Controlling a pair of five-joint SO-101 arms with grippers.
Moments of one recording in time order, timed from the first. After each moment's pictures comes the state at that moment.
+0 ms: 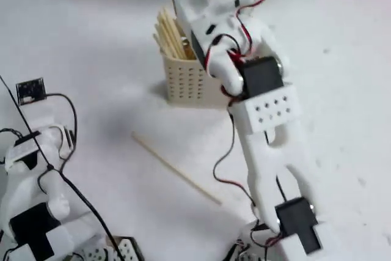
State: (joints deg) left arm -36.7 -11.5 57.0 31.8 -6.9; right arm -25.6 -6.7 -20.5 40.2 4.2
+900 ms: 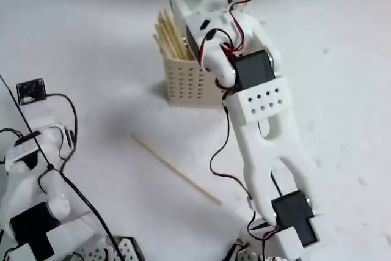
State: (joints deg) left arm -36.7 -11.5 57.0 31.8 -6.9; right arm -25.7 -5.1 -20.5 40.6 4.2
